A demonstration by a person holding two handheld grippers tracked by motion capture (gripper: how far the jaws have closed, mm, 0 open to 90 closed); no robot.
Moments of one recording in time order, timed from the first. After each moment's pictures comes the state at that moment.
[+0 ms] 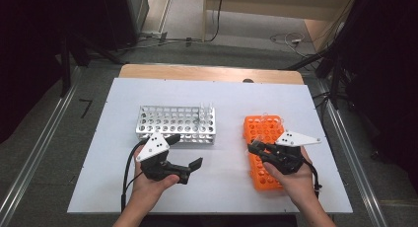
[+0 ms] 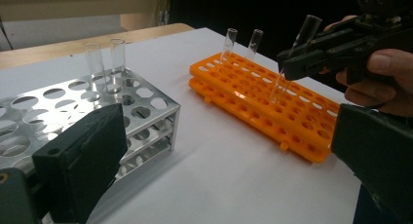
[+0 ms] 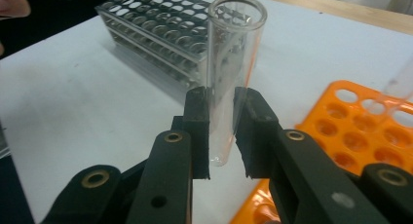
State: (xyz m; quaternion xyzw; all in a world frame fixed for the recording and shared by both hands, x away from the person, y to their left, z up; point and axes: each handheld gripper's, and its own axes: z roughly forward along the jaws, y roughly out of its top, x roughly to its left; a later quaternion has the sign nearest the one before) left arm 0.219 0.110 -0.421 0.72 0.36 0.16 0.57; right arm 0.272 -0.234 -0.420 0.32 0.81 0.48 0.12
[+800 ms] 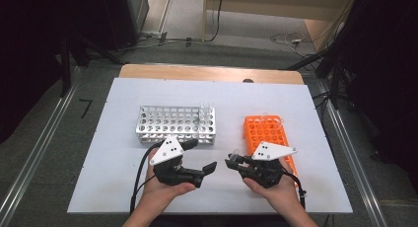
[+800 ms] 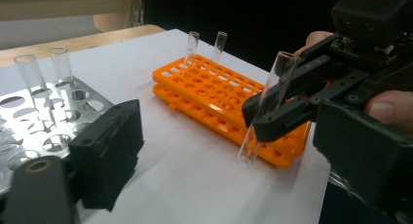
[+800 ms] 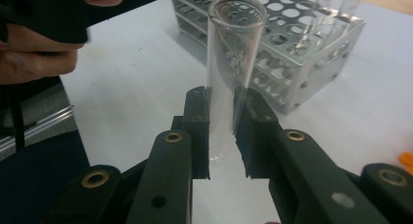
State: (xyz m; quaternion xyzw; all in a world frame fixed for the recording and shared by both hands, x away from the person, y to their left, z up) left arm 0.213 0.079 -0.416 0.74 0.33 0.13 0.58; right arm 0.242 -0.185 -0.423 0.25 0.84 0.47 0.08
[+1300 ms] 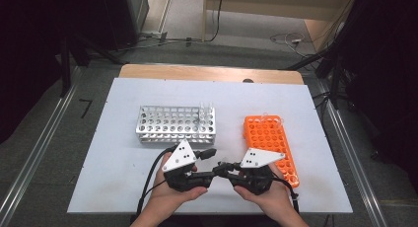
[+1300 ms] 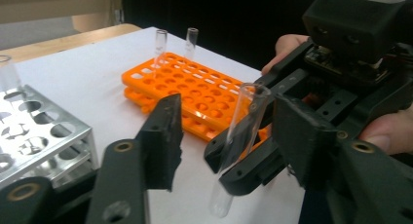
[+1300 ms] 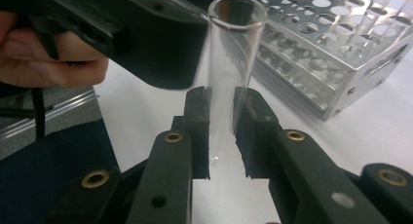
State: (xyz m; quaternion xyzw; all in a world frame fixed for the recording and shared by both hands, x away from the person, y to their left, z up) left arm 0.205 0.057 -0.416 0.75 0.29 0.11 0.58; right arm 0.229 -0.164 -0.426 0.22 0.86 0.47 0.07
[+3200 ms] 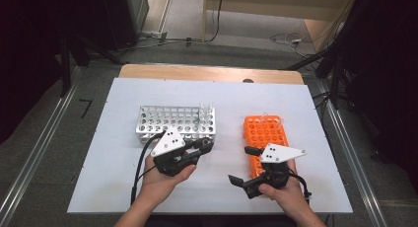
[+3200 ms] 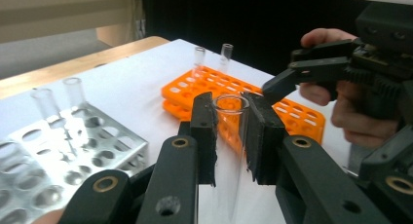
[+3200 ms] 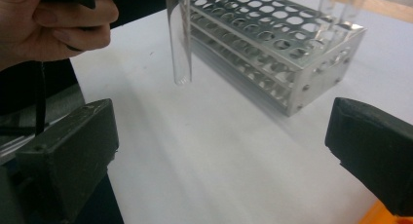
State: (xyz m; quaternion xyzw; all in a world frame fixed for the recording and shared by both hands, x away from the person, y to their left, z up) left arm 0.232 0.087 -0.400 0.74 0.31 0.15 0.58; right arm 0.240 -0.204 -0.418 0.24 0.83 0.49 0.08
